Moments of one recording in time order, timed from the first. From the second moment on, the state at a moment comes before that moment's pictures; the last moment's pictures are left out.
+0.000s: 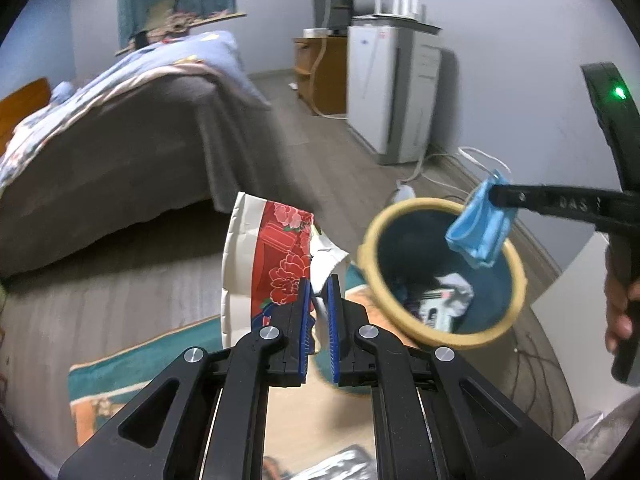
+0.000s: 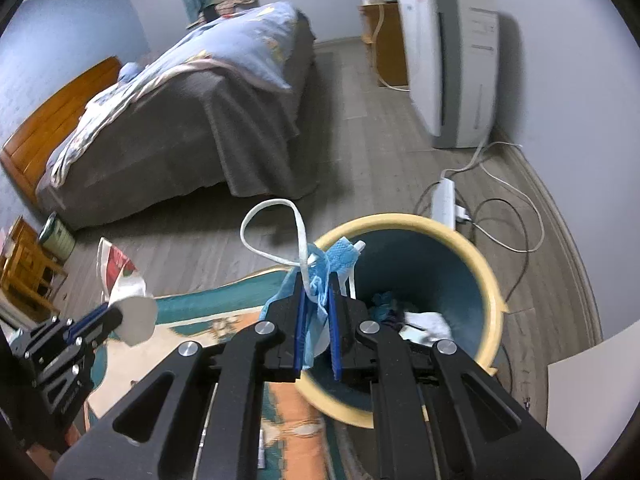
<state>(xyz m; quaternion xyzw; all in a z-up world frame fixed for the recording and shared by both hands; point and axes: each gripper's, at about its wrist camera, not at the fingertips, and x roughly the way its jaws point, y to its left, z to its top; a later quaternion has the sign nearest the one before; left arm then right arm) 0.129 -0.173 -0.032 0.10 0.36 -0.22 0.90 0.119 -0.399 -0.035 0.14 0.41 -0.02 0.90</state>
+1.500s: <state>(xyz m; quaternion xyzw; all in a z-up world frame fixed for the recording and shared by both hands) 0.129 -0.249 -0.088 0.13 0.39 -0.26 0.87 0.121 -0.480 -0.087 0.19 0.45 -0.12 0.87</state>
